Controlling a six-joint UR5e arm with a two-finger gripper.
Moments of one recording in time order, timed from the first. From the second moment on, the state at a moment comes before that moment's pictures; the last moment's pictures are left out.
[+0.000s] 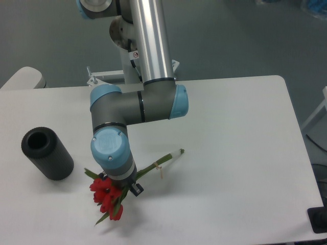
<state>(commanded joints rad) 2.16 -2.17 -1.41 -1.19 1.61 1.01</state>
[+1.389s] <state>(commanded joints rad) 2.32 -2.15 -1.41 -1.14 1.62 1.35</state>
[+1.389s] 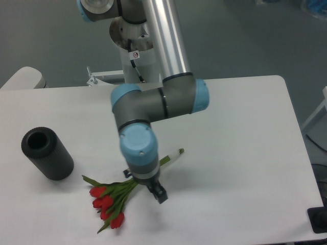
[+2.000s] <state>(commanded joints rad) 2.43 -2.16 -1.40 -1.13 1.61 1.58</state>
